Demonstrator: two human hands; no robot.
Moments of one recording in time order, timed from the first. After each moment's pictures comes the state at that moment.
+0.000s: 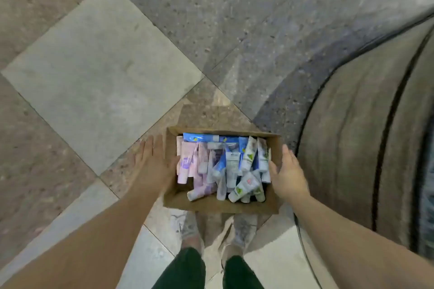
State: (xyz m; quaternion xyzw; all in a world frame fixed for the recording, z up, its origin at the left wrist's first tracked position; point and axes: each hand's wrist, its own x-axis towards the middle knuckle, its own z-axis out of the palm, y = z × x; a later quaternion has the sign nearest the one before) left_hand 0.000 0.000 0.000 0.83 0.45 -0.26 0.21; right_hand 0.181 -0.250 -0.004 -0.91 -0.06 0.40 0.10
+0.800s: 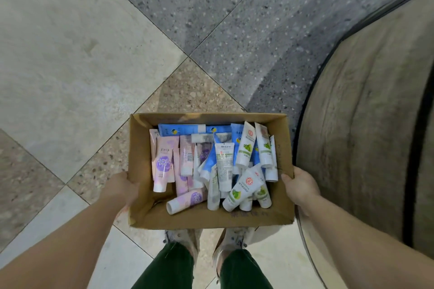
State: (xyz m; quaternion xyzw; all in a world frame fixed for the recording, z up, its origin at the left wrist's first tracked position) left_hand -0.049 0.017 -0.102 0.65 0.61 -0.34 0.32; right_hand 0.188 -0.304 -0.082 -0.87 0.15 0.46 0.13
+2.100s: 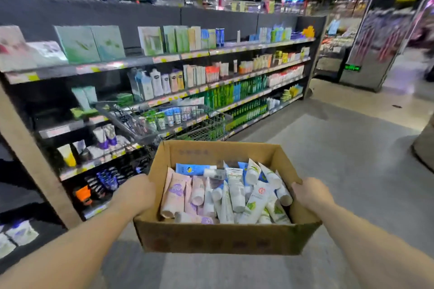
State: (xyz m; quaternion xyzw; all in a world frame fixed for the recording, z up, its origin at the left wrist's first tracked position) left_hand 0.545 0.404 0.646 0.89 0.45 -0.03 0.09; right_hand 0.804 0.112 0.628 -0.97 -0.12 0.10 0.18
